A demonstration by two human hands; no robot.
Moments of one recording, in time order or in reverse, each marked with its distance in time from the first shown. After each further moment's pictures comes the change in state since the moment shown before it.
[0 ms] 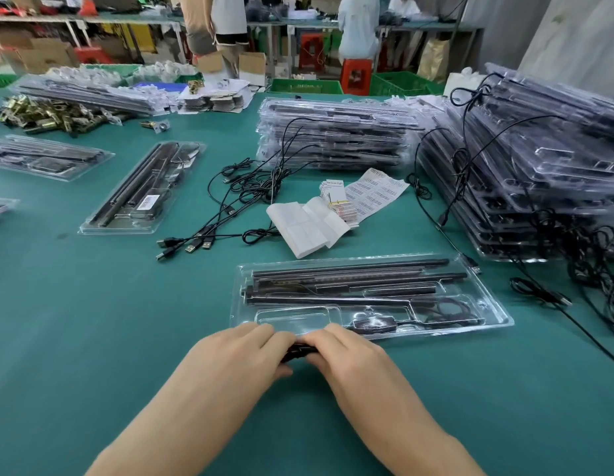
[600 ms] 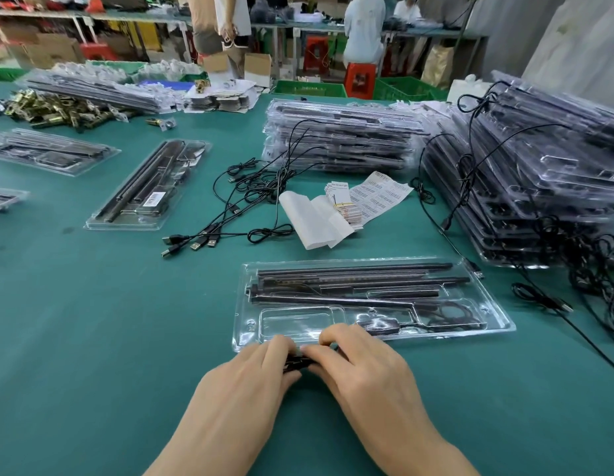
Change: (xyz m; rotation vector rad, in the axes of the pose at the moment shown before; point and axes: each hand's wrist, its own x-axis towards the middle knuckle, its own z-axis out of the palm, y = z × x) left_hand -0.016 0.028 0.014 -0.287 -0.046 -0.303; right_hand -0.006 0.004 0.011 -0.258 0.288 -0.163
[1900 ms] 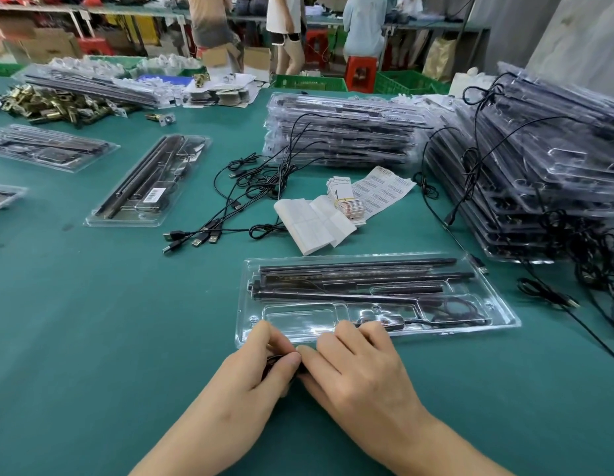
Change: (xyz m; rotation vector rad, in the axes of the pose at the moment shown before) left_hand -0.002 -0.028 0.016 -0.846 -0.059 -0.188; right_hand 0.007 -0.002 0.009 -0.280 0.145 -0.257
